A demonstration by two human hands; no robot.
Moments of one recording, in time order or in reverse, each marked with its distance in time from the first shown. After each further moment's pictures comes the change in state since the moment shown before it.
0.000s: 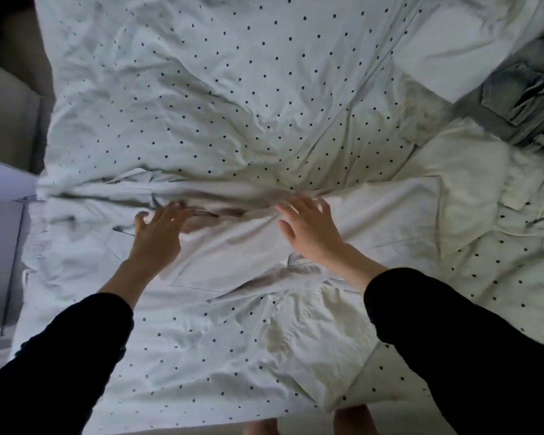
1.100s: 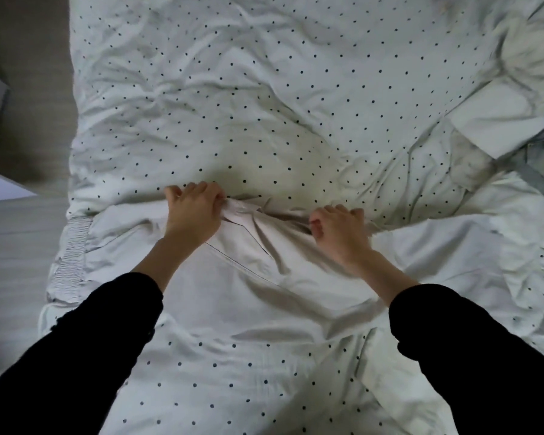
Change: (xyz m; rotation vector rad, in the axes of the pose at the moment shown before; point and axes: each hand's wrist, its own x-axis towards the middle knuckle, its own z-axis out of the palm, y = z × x) left_hand 0.078 -0.187 0.008 -0.348 0.342 0.071; right_hand 0.125 -0.174 0.033 -0.316 -0.024 0.254
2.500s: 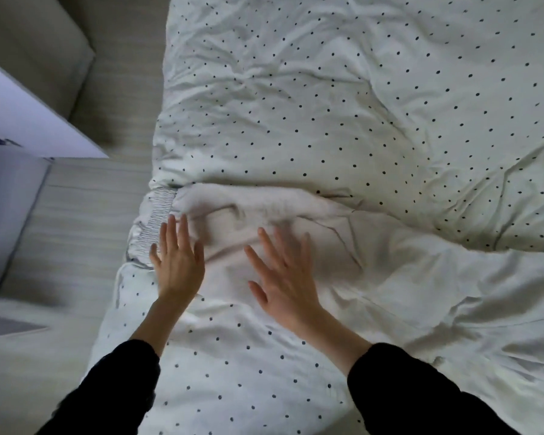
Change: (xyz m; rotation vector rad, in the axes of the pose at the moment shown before) left_hand -0.140 -0.120 0.009 -0.133 -0.145 -0.649; right_hand -0.042 -0.194 0.080 -0.049 0.053 -0.461
